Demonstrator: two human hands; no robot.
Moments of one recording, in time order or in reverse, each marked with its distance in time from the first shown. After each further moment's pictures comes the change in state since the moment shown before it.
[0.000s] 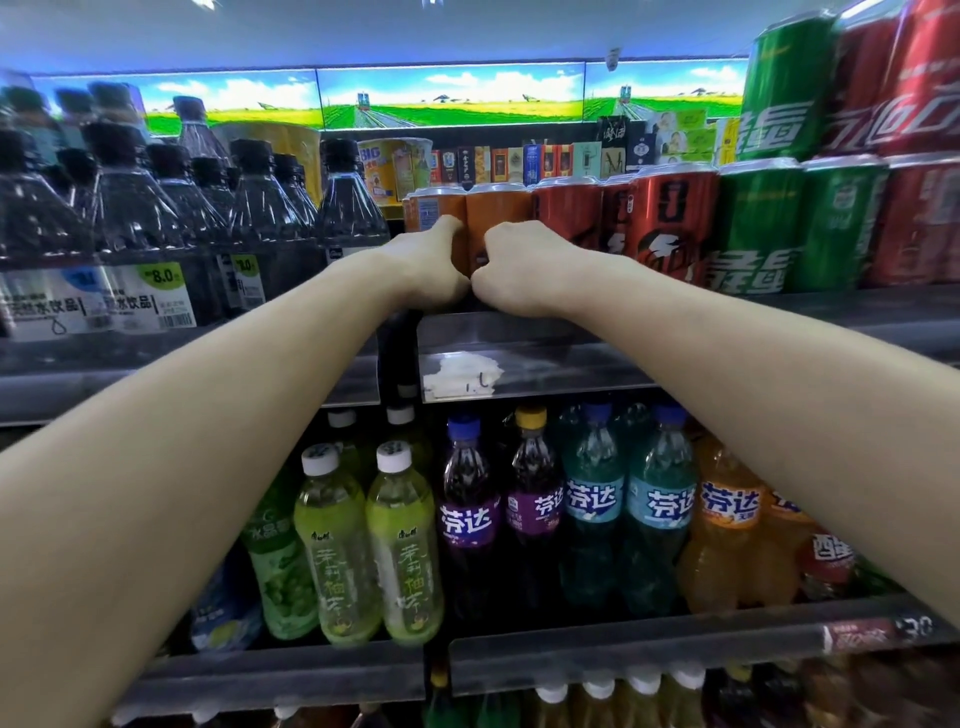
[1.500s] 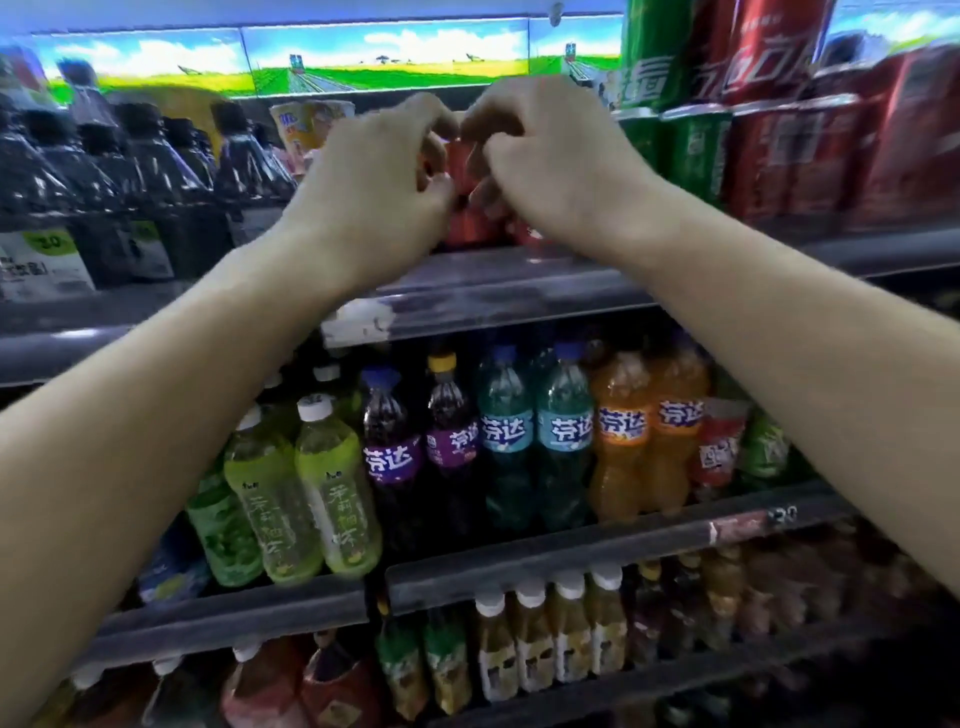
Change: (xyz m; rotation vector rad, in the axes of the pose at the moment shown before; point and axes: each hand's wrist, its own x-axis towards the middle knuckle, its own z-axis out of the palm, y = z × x) left_hand -0.095 0.077 0.000 -0.092 0.459 0.392; right_hand -0.103 0.036 -0.056 0.316 0.447 -0.094
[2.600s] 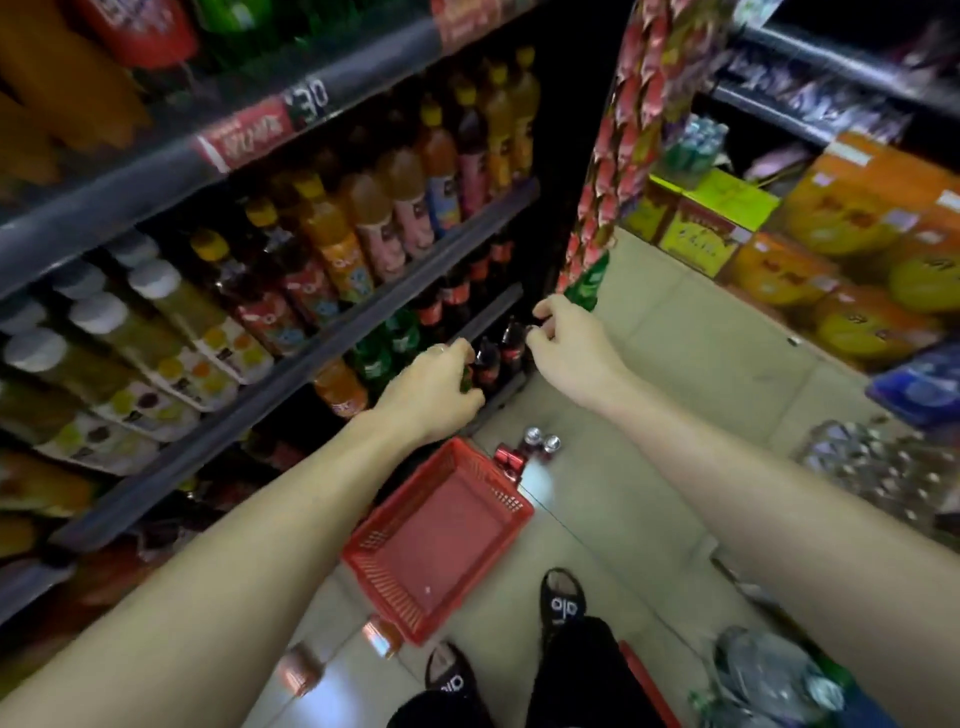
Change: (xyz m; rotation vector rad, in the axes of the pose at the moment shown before) left_hand -0.362 0.257 0.438 -0.325 -1.274 0.059; right_hand -0.563 0.308 -0.057 -0.236 -0.170 1.281
